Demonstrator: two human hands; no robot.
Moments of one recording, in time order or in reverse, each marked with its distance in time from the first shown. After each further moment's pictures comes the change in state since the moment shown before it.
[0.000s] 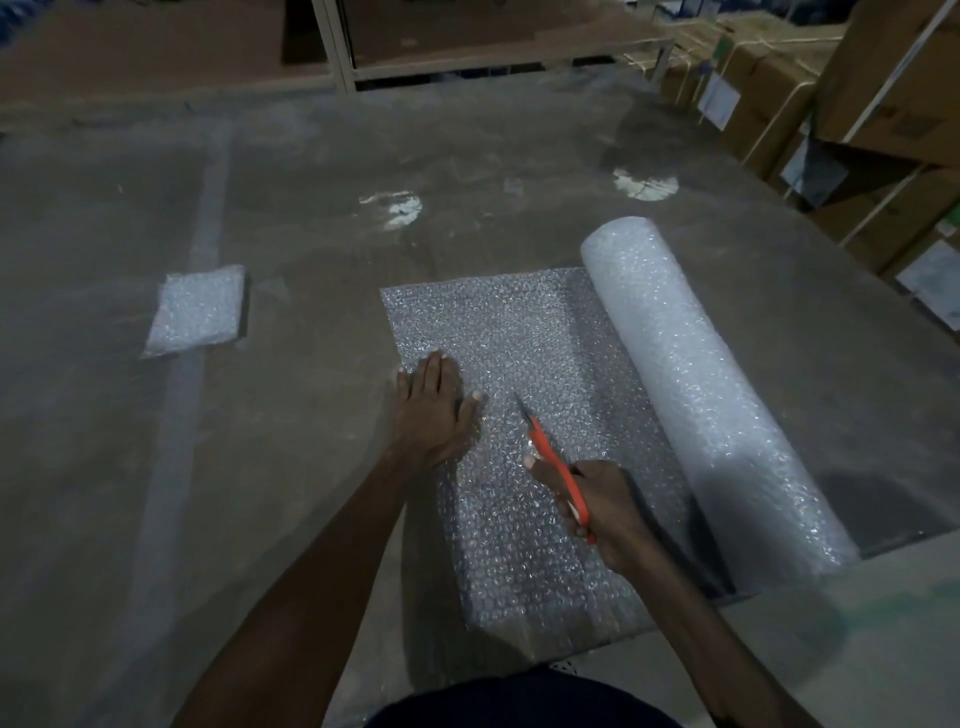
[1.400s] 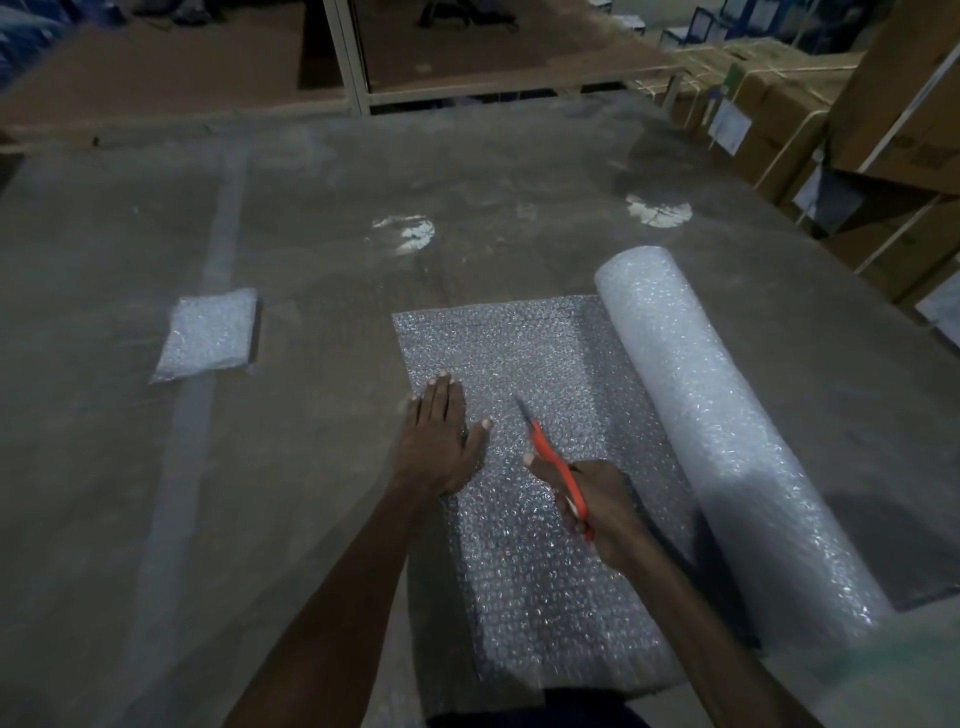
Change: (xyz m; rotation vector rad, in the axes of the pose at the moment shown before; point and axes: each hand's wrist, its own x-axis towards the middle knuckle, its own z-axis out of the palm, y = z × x) left_hand 0.010 -0.013 0.010 -0.064 0.008 0.004; right_hand 0.037 -0.026 0.015 0.000 0.010 -0.001
